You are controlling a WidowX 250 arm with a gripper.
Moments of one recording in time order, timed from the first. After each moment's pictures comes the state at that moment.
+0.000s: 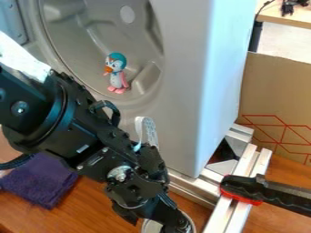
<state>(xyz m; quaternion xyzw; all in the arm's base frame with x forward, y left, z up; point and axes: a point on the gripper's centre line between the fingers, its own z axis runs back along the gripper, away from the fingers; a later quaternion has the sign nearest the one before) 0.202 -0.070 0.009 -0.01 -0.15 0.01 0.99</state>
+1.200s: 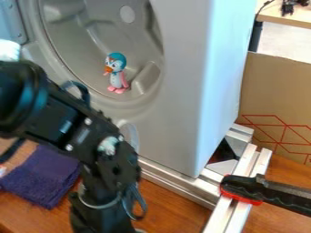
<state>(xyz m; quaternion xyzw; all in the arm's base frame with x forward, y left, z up) 0.157 -0.045 0.017 0.02 0.01 -0.08 1.00</state>
